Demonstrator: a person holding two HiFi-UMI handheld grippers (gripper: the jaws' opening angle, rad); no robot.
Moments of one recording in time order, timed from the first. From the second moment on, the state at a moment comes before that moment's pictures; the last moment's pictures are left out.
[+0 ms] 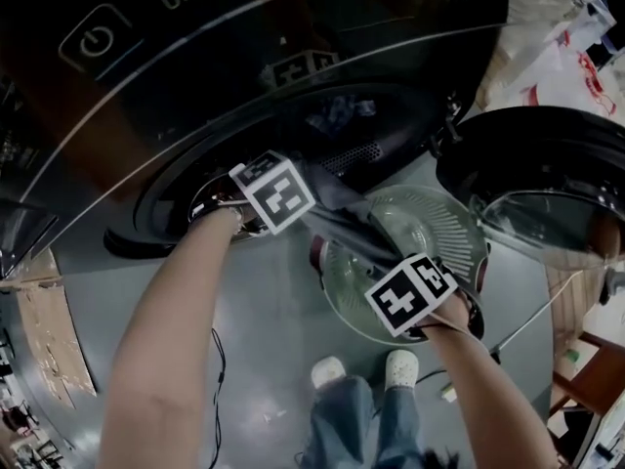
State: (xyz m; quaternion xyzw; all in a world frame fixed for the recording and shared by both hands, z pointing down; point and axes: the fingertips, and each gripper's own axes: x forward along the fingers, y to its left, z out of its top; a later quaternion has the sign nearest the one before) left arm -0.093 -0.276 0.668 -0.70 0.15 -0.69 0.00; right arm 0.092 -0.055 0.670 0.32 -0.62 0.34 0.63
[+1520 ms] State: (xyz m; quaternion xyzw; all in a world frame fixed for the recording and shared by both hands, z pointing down) left arm 0.065 -0.090 0.461 -0.87 0.17 -0.43 -0.15; right arm 0.150 -0.021 0.540 0.41 -0.74 0.35 0.40
